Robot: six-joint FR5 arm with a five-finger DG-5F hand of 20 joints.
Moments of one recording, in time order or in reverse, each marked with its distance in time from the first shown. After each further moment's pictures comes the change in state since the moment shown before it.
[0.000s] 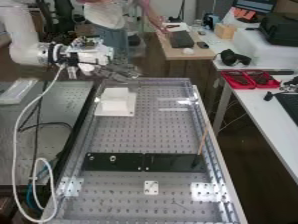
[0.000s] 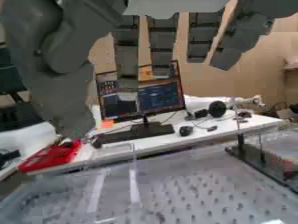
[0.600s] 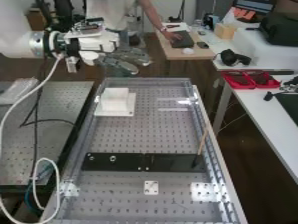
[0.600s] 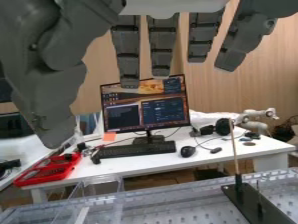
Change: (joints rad) arm -0.244 0.008 0.141 -0.135 -0.314 -0.055
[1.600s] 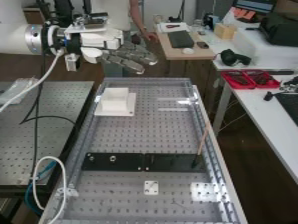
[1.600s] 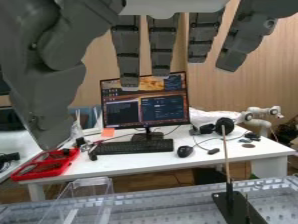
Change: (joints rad) arm -0.116 -0.012 0.101 -0.120 -0.142 -0.025
